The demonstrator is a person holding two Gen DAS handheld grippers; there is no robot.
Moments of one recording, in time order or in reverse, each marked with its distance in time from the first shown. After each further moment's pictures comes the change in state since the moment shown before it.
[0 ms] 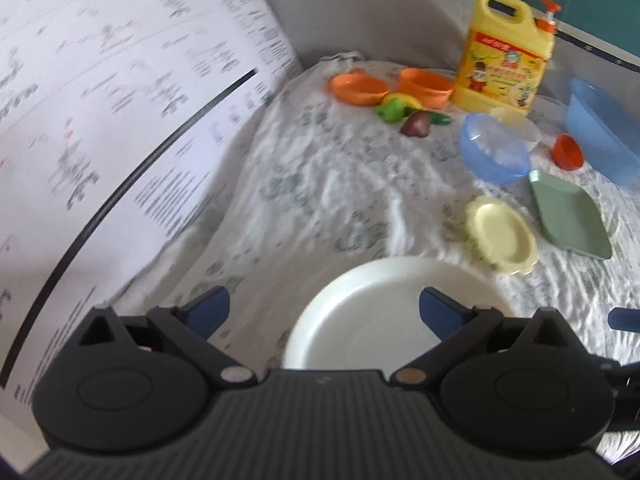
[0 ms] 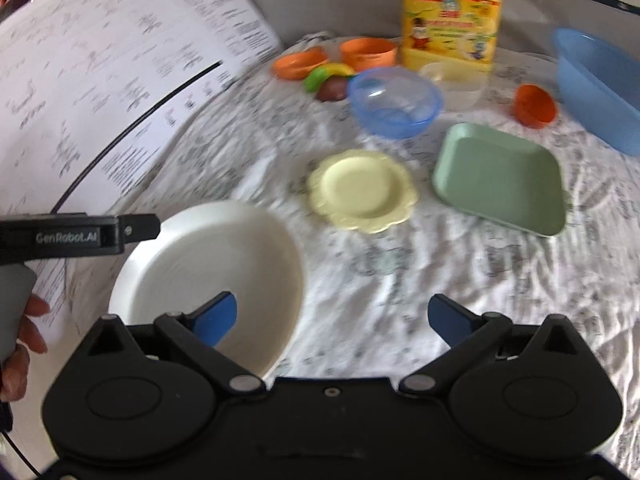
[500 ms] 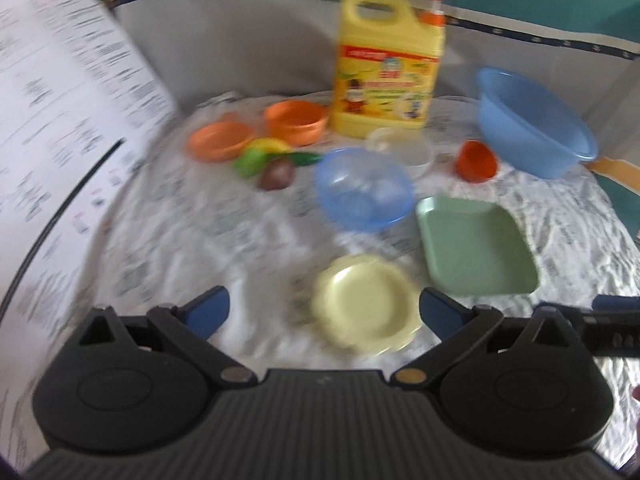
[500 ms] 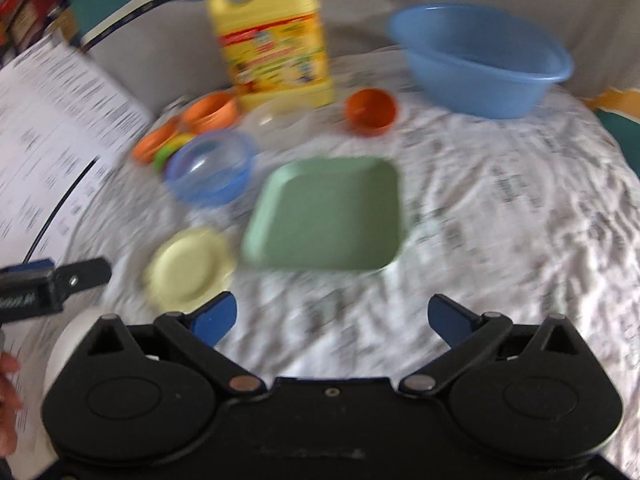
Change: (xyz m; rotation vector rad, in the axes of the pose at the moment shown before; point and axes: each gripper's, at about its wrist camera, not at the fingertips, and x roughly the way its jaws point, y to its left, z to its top) left arm 0.025 -0.124 0.050 0.176 -0.055 -0.158; right arm -0.001 -0.142 0.018 0.289 -0.107 -0.149
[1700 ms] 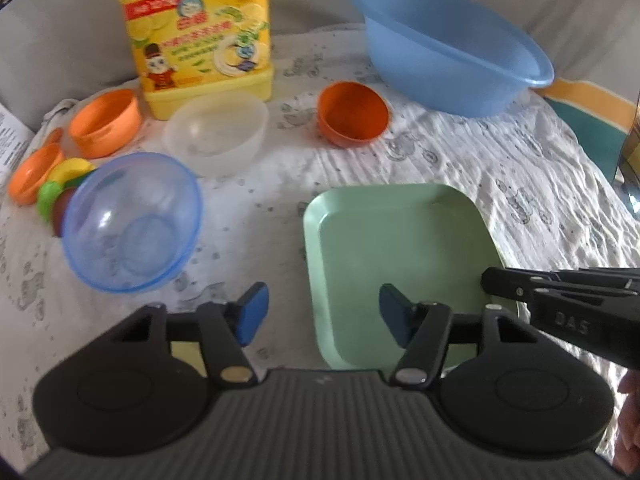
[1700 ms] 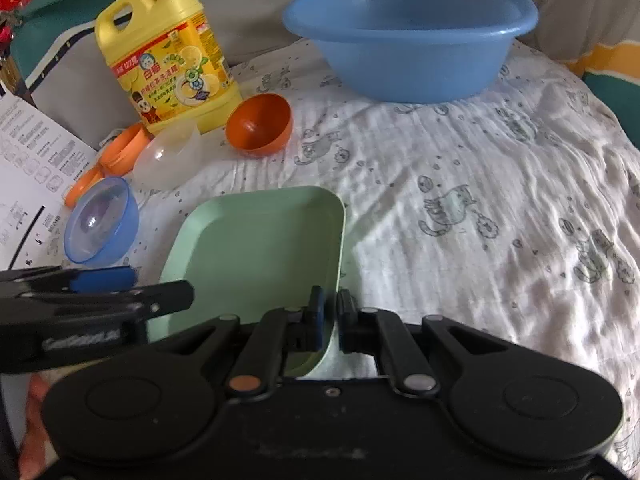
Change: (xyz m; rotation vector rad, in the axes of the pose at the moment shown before) left arm 0.126 -0.140 0.038 0.193 0.163 -0.139; right arm 0.084 -0.091 0.036 0.080 0.028 0.048
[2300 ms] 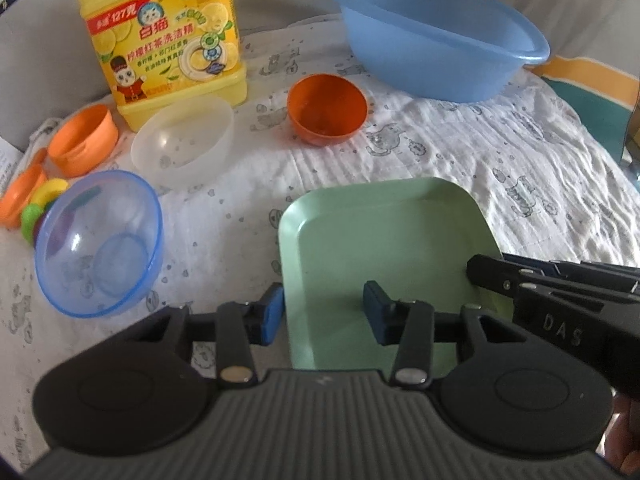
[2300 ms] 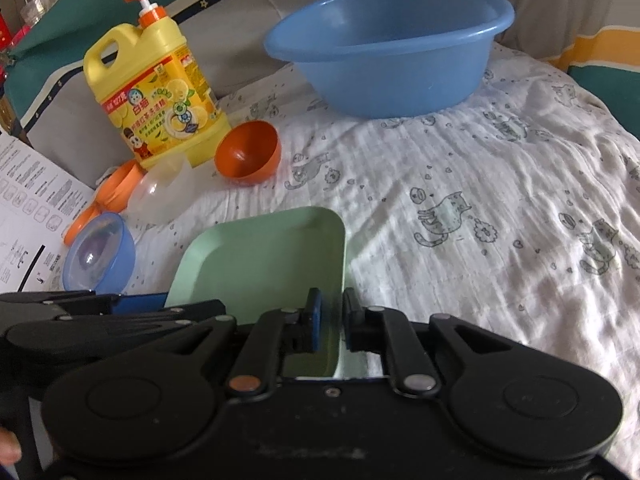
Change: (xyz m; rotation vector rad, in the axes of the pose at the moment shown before) left arm 0.017 -0.025 0.002 0.063 0.001 0.042; right arm 0.003 0.002 -0.008 0.062 -0.102 -0.014
